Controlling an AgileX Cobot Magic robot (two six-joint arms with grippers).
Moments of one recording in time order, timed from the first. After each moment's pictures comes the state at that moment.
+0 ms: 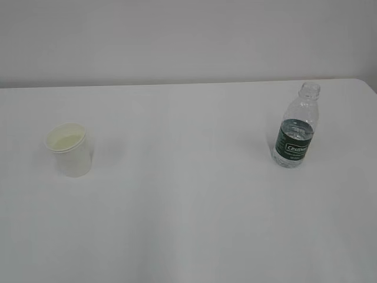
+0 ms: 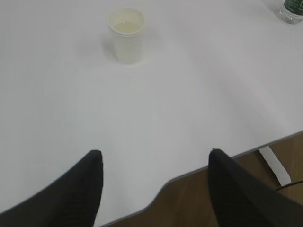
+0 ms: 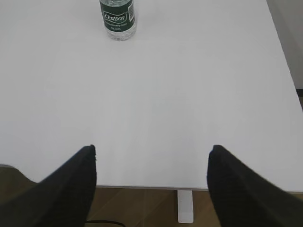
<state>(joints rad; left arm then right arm) -0.33 0.05 -0.57 -0.01 1.19 -0.07 0.08 0.11 -0.52 -0.03 1.16 0.00</state>
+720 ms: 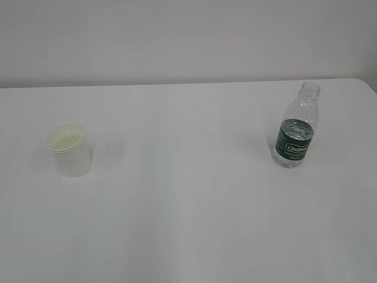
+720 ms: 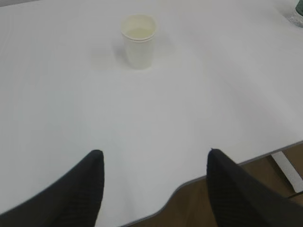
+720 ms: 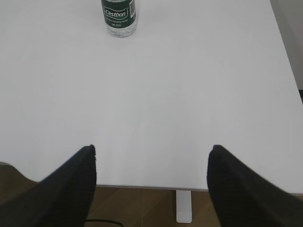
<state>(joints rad) -0.33 0.00 -0.57 0.03 1.19 -0.07 0.08 0.11 -0.49 -0.03 1.14 -0.01</state>
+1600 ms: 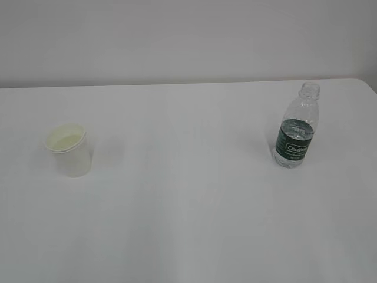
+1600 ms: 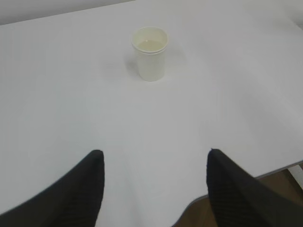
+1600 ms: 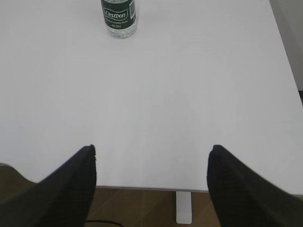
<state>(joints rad) -0.33 0.00 -0.53 0.08 1.11 -0.07 0.08 0.11 -0.49 -0.03 1.14 -0.01</state>
